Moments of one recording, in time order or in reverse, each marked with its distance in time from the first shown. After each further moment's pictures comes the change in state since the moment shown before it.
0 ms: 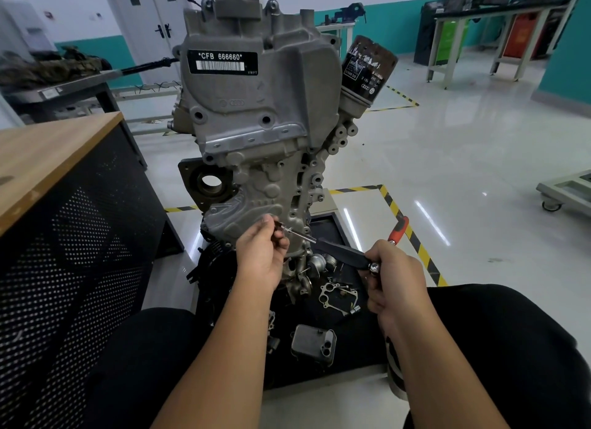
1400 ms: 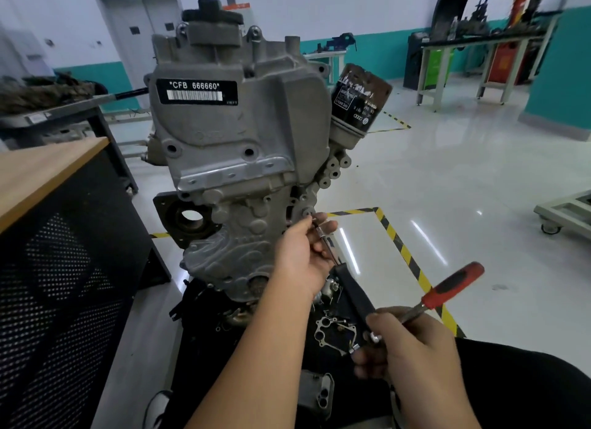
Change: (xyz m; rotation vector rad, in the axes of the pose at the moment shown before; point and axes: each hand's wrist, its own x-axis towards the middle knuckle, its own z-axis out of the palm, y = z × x) left_hand 0.020 -0.023 0.101 0.071 -0.142 -0.292; right_hand -0.012 0.004 -0.013 -0.011 0.032 -0.158
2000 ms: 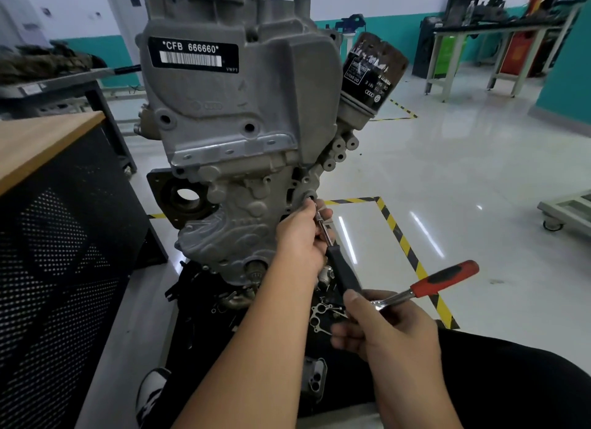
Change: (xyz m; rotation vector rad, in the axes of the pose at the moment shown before) left_hand 0.015 -0.006 0.007 0.041 0.158 0.090; right_hand -0.001 0.010 0.018 0.118 -0.050 -0.088
